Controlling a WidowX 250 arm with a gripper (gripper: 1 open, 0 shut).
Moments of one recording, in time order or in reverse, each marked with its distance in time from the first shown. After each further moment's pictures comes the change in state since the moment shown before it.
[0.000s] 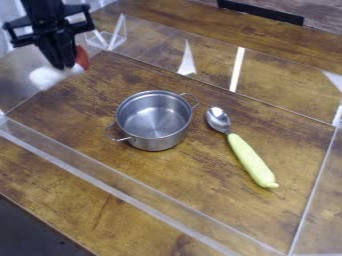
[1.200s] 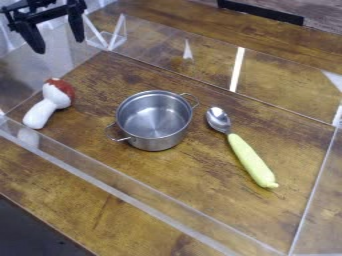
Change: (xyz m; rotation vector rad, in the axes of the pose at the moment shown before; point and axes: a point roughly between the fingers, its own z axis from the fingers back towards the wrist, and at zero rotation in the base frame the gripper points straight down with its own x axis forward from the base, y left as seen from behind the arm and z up) arm 0.042 0.002 0.008 -0.008 0.050 0.079
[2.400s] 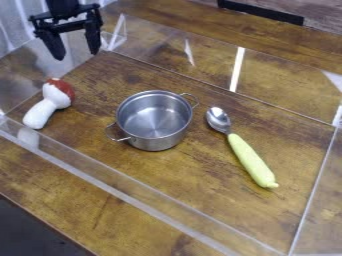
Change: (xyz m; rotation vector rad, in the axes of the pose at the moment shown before) arm 0.029 -0.016 -0.038 0.025 0.077 -0.222
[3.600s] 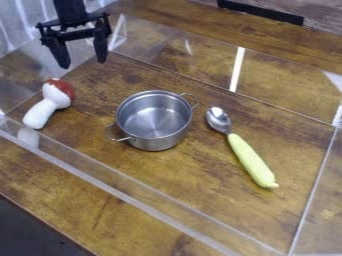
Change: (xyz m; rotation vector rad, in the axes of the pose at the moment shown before) arm -0.015 -0.004 -0.011 0.038 0.064 0.113
